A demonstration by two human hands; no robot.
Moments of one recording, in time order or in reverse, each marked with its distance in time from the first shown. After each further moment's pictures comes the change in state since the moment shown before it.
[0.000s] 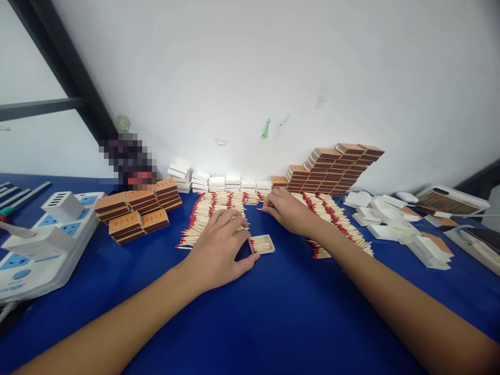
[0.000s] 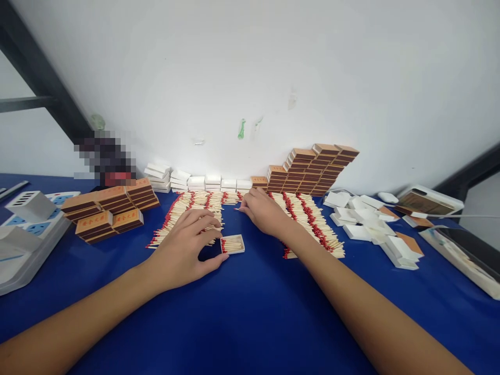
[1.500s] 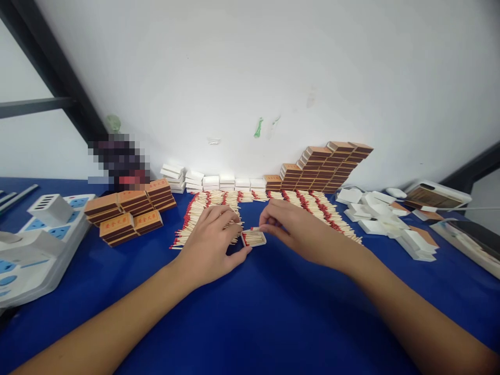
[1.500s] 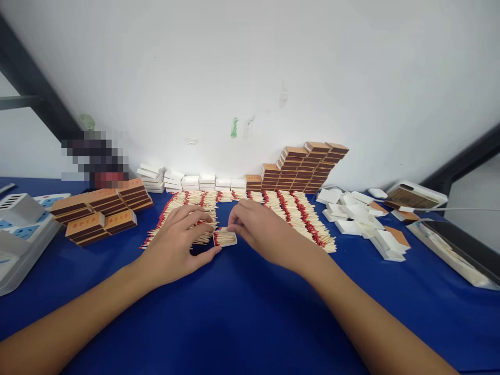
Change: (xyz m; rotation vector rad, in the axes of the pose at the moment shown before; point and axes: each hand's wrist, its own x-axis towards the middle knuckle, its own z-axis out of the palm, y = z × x) left_hand 0.002 -0.001 -0.006 0.018 0.002 -0.033; right_hand -0.053 -0.063 -0.052 0.245 -0.062 -0.028
